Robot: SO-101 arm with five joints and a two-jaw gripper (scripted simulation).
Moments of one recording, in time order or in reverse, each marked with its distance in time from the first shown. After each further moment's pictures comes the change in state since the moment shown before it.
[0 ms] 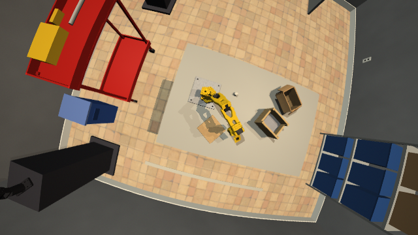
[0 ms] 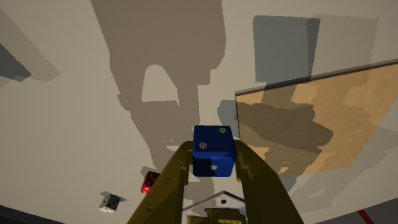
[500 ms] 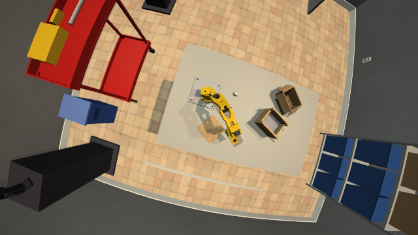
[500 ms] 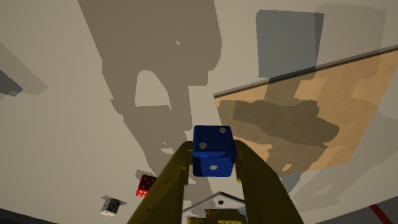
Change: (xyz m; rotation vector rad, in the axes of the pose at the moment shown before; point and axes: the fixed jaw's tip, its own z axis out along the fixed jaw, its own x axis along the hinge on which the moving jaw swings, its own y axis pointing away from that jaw) arm -0.003 -0.017 0.000 0.000 -0.003 0.066
